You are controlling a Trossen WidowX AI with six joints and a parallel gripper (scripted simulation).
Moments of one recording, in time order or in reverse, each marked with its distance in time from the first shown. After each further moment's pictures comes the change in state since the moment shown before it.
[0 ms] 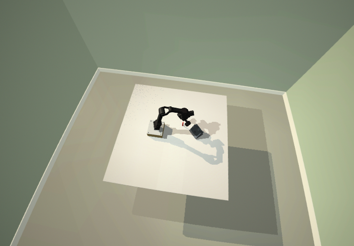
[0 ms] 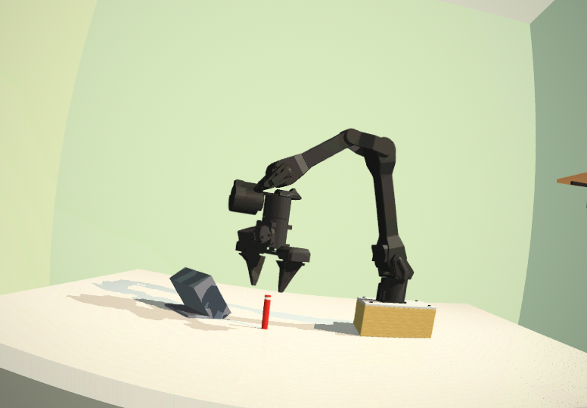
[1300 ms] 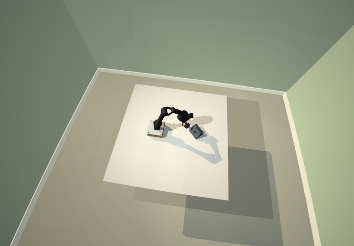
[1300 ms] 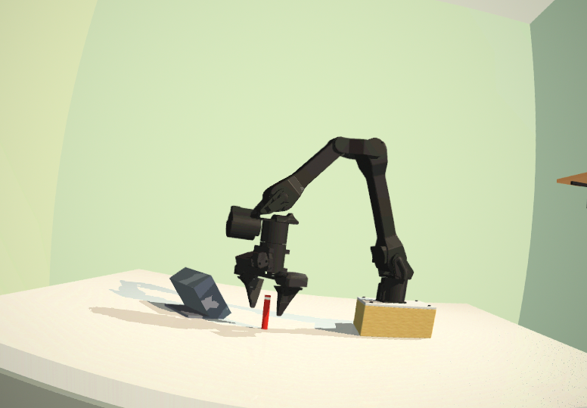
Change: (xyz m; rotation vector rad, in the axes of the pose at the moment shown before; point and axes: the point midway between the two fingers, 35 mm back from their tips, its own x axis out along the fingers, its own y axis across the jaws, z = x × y) arm 0.054 0.001 -0.003 0.006 0.011 0.004
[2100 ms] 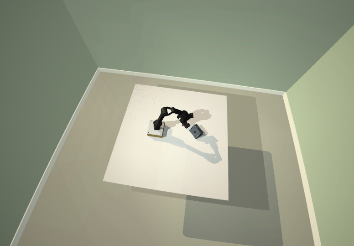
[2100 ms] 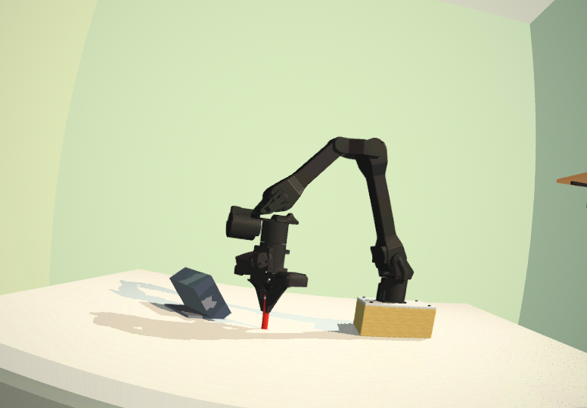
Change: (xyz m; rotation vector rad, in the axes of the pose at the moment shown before) arm 0.000 0.000 0.000 0.000 0.001 0.000
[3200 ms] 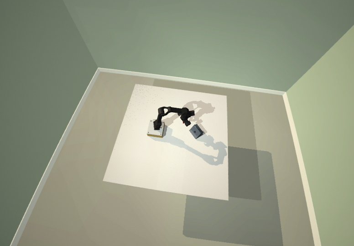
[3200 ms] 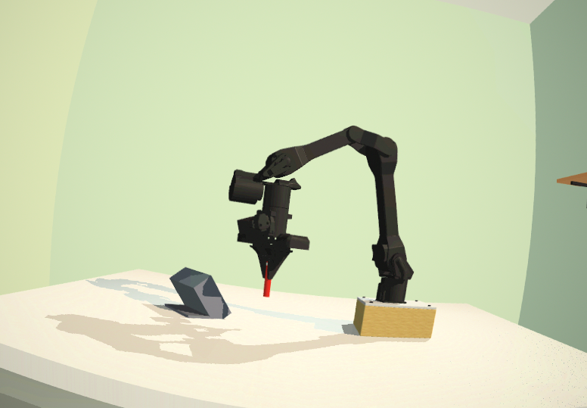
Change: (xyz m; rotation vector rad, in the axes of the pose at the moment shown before) arm -0.077 -0.005 0.001 0.049 -0.019 0.024
